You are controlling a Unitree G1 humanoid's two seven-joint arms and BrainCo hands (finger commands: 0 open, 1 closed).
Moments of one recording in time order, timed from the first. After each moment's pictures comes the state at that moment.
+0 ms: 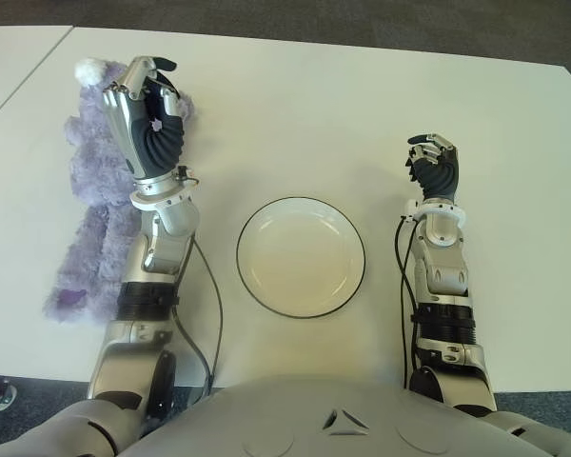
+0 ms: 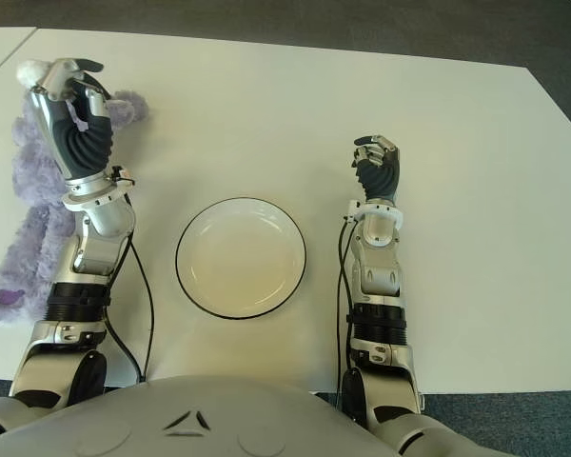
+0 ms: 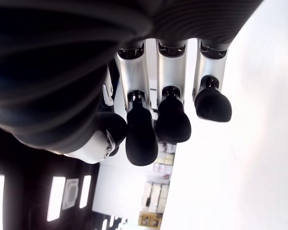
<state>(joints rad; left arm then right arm) -0.28 0.18 0.08 0.10 0.85 -0.42 0.92 -0.22 -0.11 -0.14 -0.01 -0.11 0.16 -0.21</state>
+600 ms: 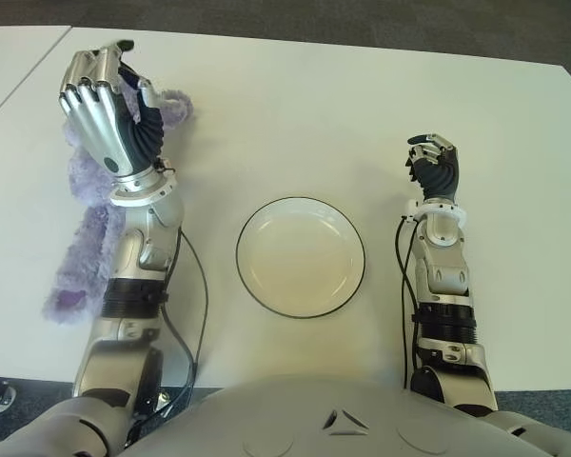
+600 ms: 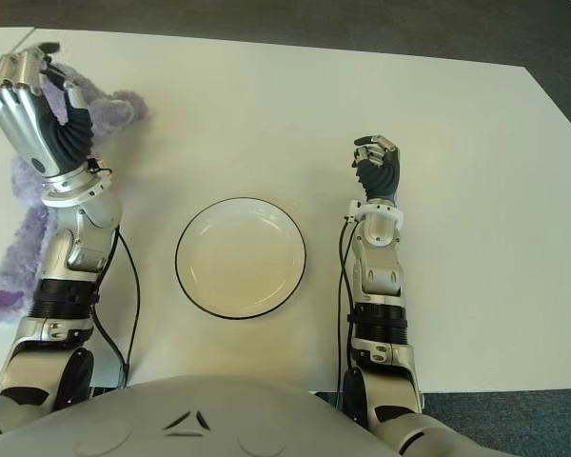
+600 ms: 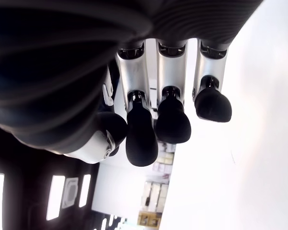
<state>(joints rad) -0.26 0.24 0.05 0.03 0.98 -0.07 0.92 -0.22 -0.11 -0.14 0.00 -0.11 0.16 -0.21</state>
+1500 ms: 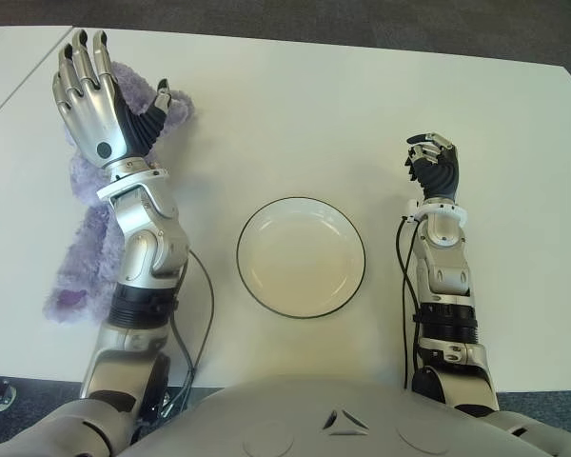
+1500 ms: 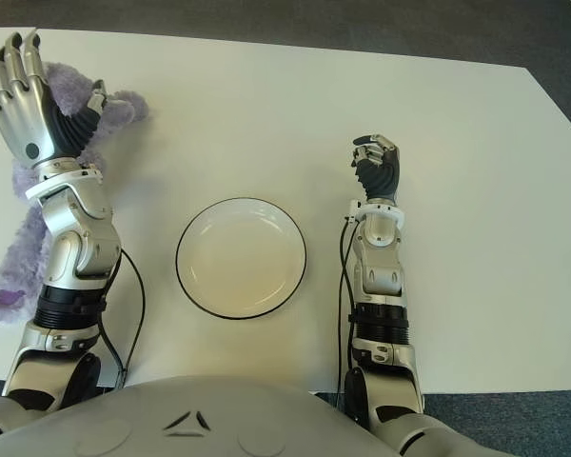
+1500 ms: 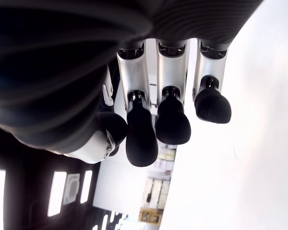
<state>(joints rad) -0.26 0.21 -0.03 -0.16 1.11 0.54 0.36 -0.22 -0.12 -0.14 -0.01 -0.11 0.15 -0.19</state>
